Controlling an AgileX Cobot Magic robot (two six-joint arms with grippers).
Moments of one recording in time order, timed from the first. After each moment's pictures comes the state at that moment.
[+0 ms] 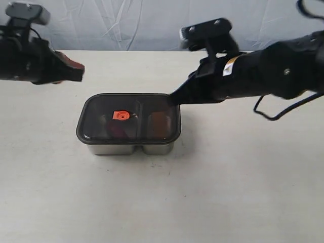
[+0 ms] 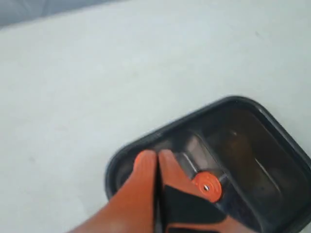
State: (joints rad) left arm -0.17 1.47 -0.86 -1.23 0.41 1.28; right arm 0.72 1.54 -0.90 0.19 0.19 -0.16
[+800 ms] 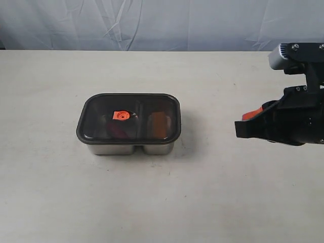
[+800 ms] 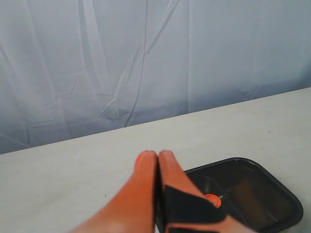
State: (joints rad) left arm -0.17 0.50 -0.37 -1.24 0.21 1.24; right arm 0.57 1.05 -0.58 0.35 0.39 -0.16
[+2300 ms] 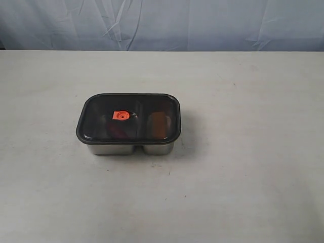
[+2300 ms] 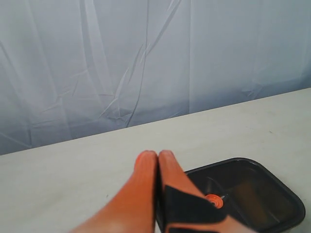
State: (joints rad) left arm -0.17 0.50 -0.37 -1.24 0.20 1.24; right arm 0.01 0.01 -0.03 0.02 0.39 0.08
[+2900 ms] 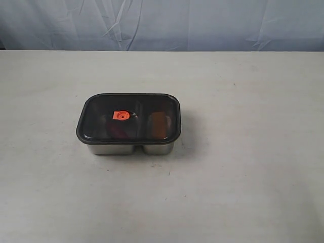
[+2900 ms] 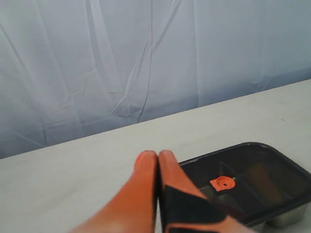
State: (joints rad) left arm -0.17 0.35 -0.26 -1.17 0.18 1.24; right arm 0.01 0.01 -0.03 0.03 0.39 0.09
